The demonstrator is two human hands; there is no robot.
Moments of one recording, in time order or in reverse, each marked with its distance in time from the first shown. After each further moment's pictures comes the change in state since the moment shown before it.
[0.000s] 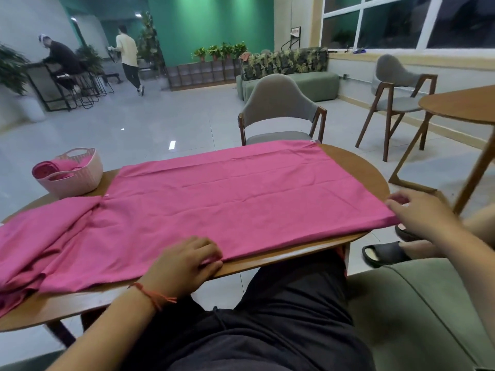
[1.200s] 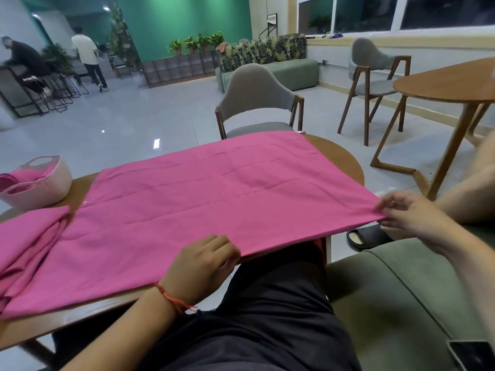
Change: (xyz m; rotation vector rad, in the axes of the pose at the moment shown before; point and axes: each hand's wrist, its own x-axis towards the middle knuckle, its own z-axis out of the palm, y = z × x) left_hand 0.054 0.070 0.029 0.031 0.170 0.211; right_hand -0.020 0.062 -0.002 0.654 -0.191 0.106
